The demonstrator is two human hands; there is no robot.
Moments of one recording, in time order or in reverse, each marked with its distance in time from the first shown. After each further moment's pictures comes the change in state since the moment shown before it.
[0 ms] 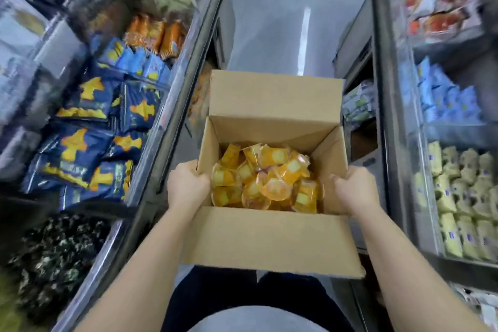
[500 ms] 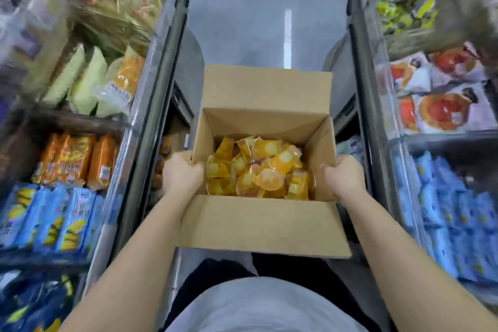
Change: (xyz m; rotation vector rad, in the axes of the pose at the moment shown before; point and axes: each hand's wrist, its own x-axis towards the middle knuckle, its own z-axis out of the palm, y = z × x) left_hand 0.326 0.253 0.099 0.066 -0.037 0.043; right_hand 0.364 -0.158 -0.076 0.069 0.022 0.076
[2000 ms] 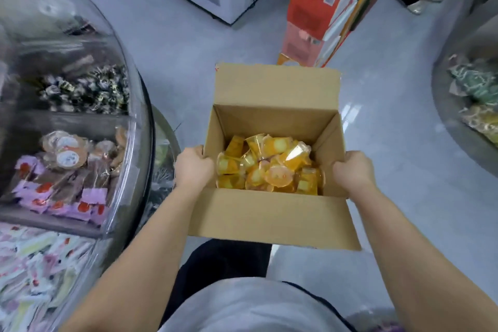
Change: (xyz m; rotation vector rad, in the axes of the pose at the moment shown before) left_hand 1.071 0.525 0.067 -0.171 0.230 -0.437; right_hand 1.037 -0.840 0.001 -0.346 -0.208 -0.383
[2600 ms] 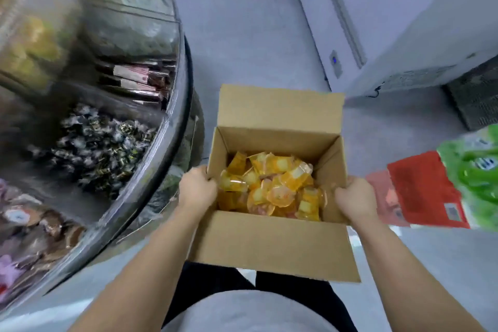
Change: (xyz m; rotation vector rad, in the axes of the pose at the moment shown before) left_hand 0.296 0.118 -0.025 -0.217 0.351 -0.473; right_hand 0.354 -0.375 0.060 -0.393 -0.312 -0.573
